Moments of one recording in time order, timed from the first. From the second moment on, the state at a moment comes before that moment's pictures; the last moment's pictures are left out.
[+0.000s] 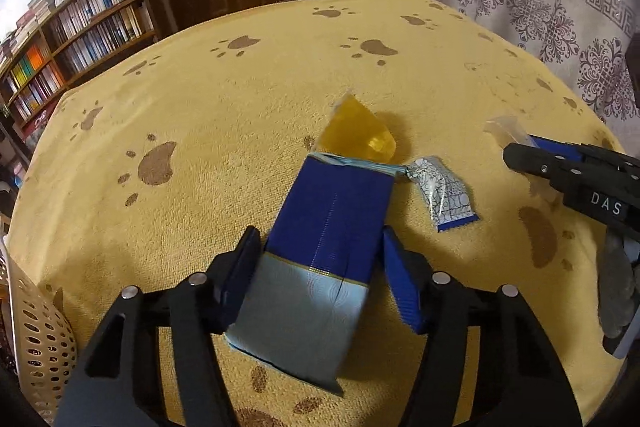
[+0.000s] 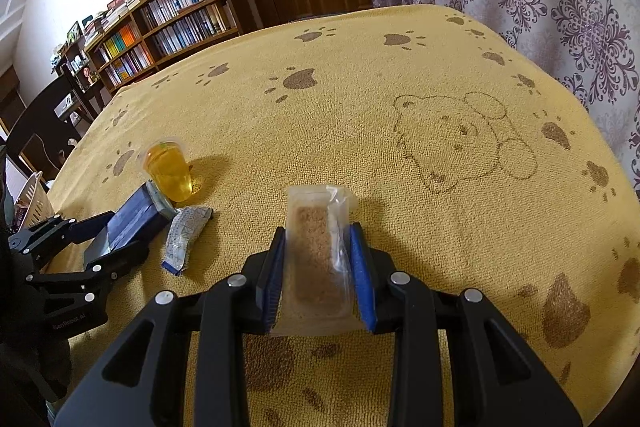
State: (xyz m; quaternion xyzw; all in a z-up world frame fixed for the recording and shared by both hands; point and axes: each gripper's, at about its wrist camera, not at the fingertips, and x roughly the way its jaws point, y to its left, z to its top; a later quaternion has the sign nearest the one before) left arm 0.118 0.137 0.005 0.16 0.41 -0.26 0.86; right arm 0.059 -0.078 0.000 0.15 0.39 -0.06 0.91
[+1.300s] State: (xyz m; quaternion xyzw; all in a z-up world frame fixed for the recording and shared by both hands) left arm 0.061 0.250 0.112 0.05 0.30 -0.17 0.94; right arm 0.058 -0.080 -0.001 0.15 0.39 -0.06 0.91
